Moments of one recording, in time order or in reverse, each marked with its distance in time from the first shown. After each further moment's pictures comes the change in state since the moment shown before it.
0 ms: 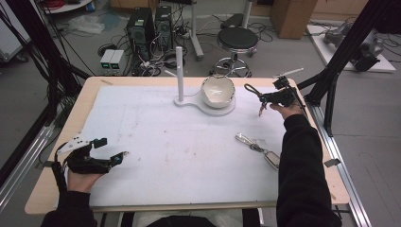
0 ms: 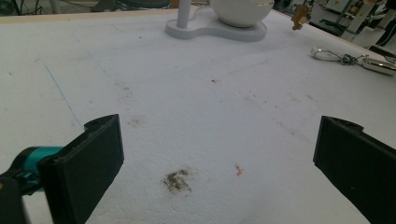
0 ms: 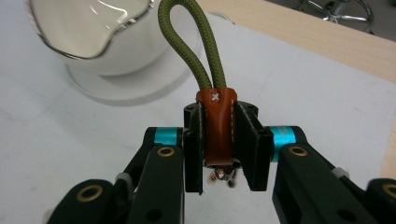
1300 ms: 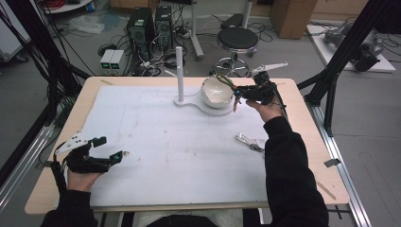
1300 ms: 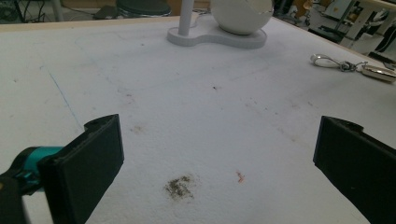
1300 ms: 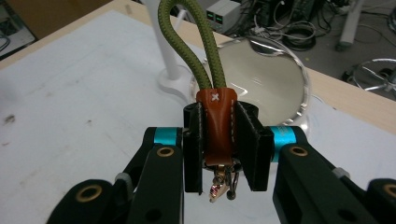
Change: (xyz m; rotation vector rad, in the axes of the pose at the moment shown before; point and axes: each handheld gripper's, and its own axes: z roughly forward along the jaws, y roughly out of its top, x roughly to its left) left arm 0.002 0.001 -0.001 -0.023 0.002 0.002; right arm 0.101 0.036 -0.023 -0.191 0.160 -0.079
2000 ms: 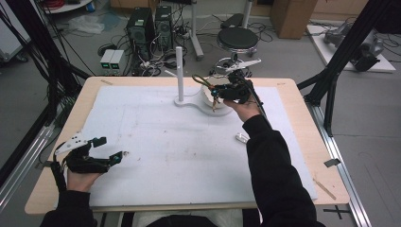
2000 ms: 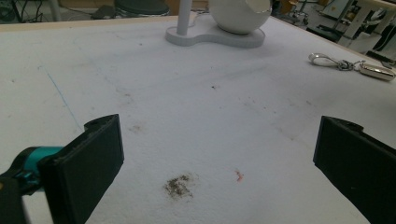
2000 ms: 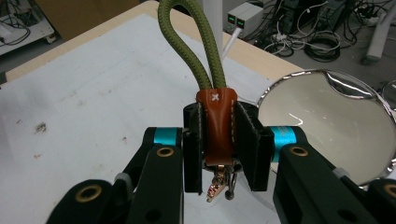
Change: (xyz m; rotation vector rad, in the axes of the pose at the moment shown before) left arm 0.000 0.000 -0.001 0.002 -0.007 0.003; right arm 0.056 0.027 0.033 0.005 0.052 -0.062
